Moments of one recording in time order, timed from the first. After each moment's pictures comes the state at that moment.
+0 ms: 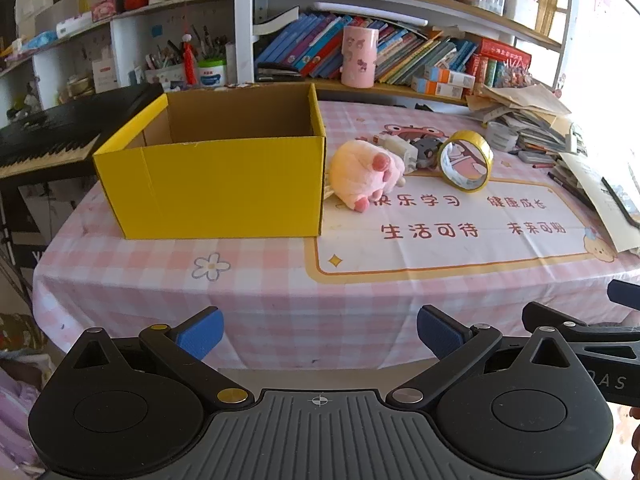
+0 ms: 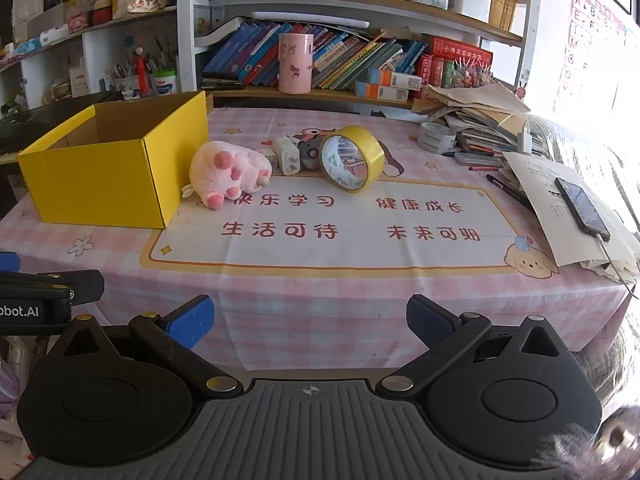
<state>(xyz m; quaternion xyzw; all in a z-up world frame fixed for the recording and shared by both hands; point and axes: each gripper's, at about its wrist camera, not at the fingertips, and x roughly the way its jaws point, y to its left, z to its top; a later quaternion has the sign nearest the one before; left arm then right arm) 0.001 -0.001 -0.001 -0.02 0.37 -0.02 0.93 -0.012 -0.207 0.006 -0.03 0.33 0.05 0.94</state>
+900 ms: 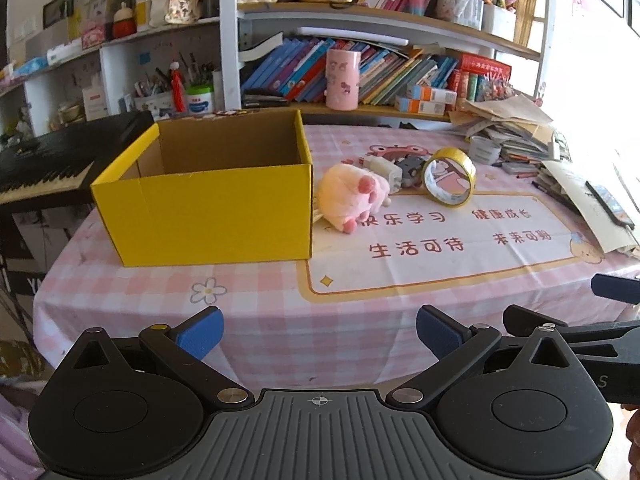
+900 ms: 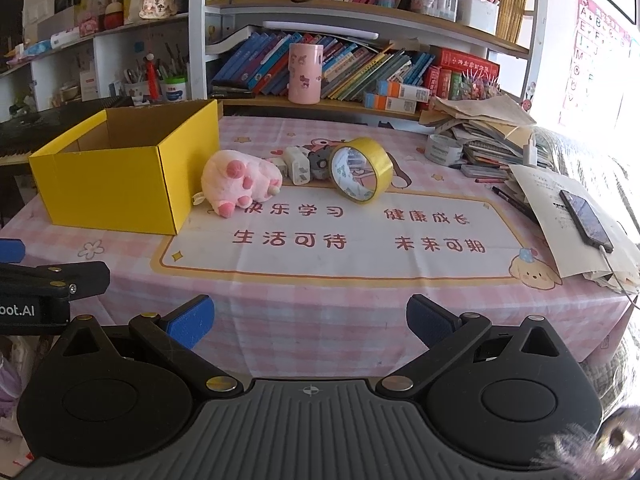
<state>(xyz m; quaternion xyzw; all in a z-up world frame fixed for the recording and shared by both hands) -0.008 -0.001 0.010 0.00 0.34 -0.04 0.94 -0.018 -0.200 0.011 -0.04 0.31 0.06 0.95</state>
